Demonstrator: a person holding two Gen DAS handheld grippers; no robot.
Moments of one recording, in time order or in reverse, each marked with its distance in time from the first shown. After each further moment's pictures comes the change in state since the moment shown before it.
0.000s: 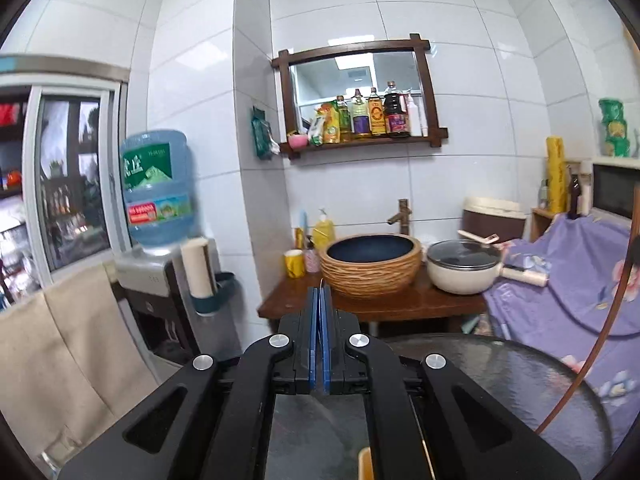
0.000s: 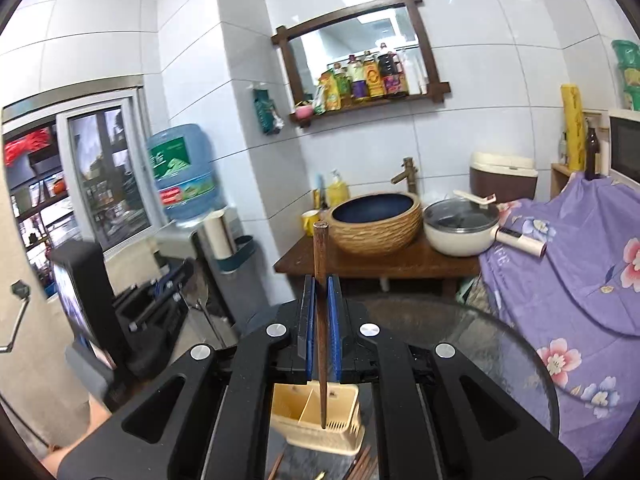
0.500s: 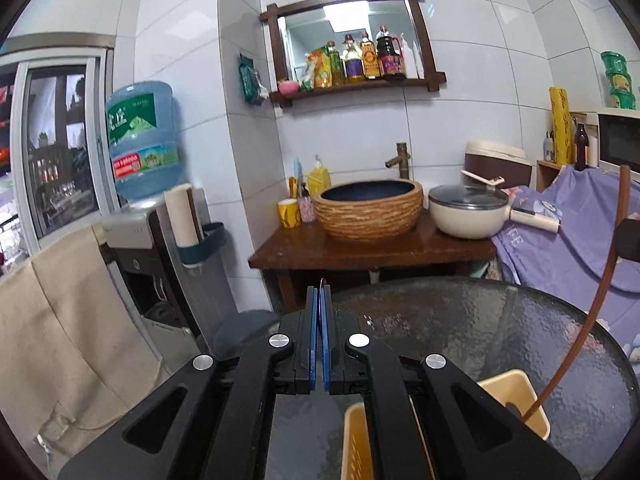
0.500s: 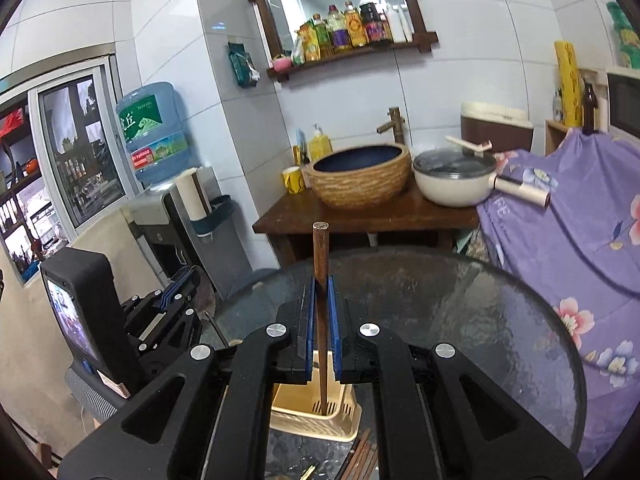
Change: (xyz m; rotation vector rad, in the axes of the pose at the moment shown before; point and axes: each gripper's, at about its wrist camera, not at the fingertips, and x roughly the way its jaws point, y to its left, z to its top) left arm 0.045 -0.023 -0.087 0.008 0.148 -0.022; right arm 0.074 -0.017 -0.081 0.030 0.137 -0.047
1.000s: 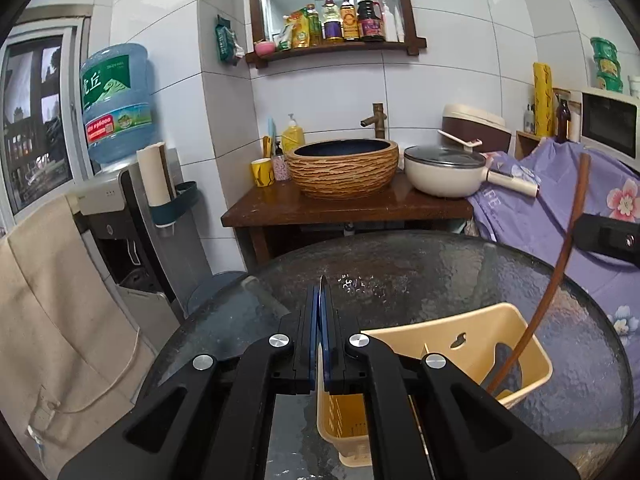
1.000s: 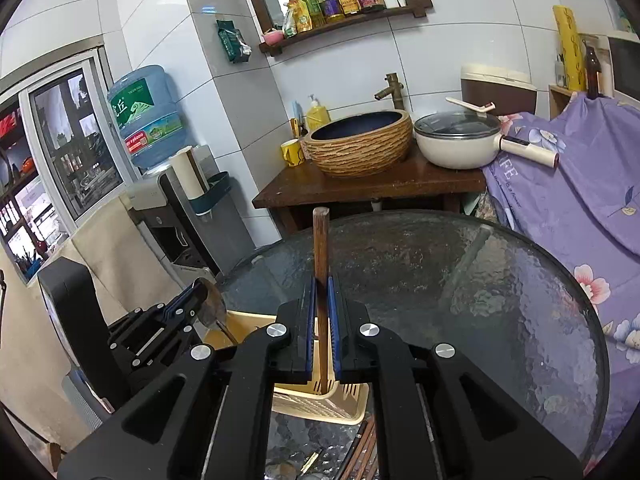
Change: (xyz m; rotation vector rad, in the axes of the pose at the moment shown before) left arm 0.009 -0.006 -0.036 0.017 0.118 -0.090; right arm 0.030 -0.014 -0.031 0.050 0.079 0.013
